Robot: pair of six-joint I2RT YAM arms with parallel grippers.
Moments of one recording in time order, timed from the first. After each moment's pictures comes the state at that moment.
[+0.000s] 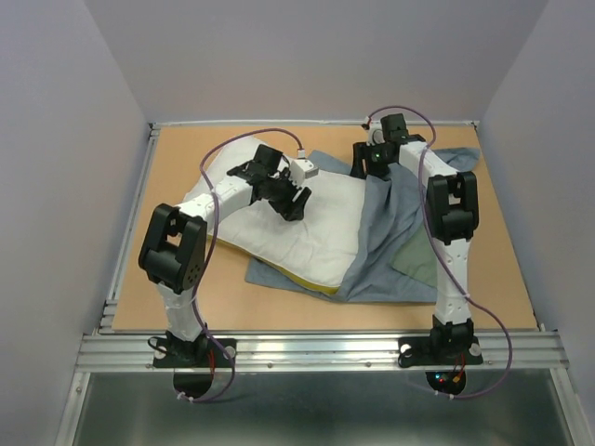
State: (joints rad) left arm -0.49 1.81 1.32 -0.43 0.46 0.32; right arm 0.16 2.33 1.94 -0.57 -0.41 0.00
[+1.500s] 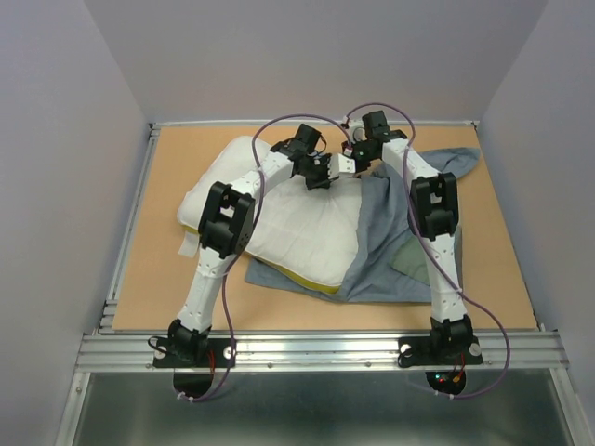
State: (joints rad) left arm -0.55 2.39 2.07 -0.61 0.55 0.93; right arm 0.24 2.51 2.21 -0.66 -0.48 -0.10
